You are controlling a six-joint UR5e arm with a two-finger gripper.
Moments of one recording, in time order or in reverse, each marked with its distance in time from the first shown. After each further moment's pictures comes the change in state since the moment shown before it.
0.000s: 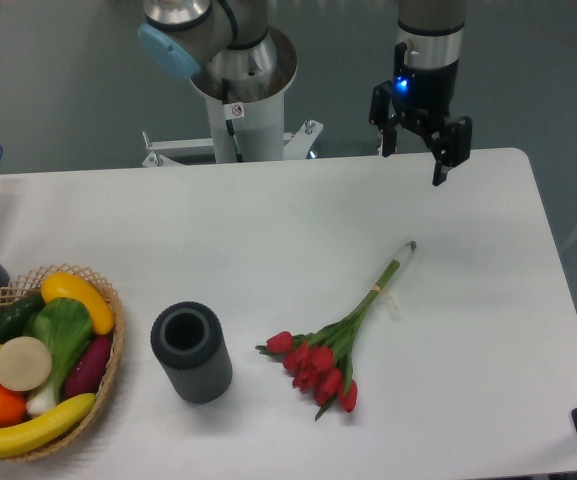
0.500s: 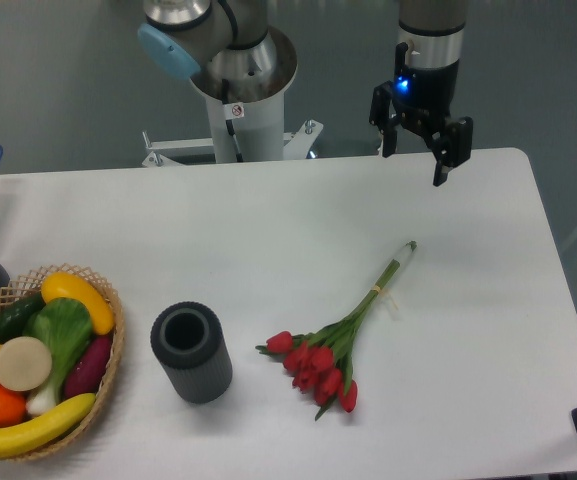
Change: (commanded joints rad) arm 0.000 -0.009 0.000 0.002 -0.052 -0.055
